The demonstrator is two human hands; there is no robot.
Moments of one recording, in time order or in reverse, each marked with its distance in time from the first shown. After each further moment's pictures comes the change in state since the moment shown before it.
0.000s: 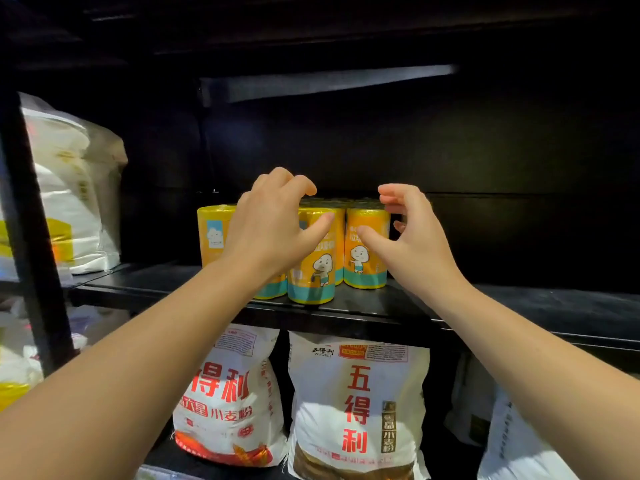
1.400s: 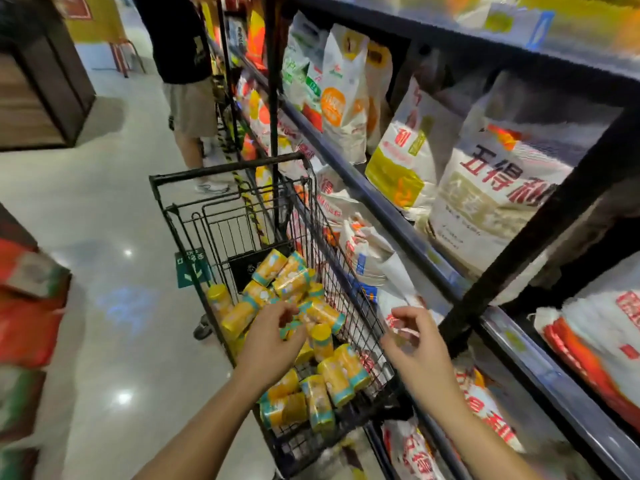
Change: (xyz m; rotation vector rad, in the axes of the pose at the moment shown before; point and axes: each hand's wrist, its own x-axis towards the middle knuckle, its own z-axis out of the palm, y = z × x) left_hand -0.561 -0.314 -0.166 0.031 -0.117 -1.338; right_hand -0.367 -0.131 0.461 0.503 -1.047 0.218
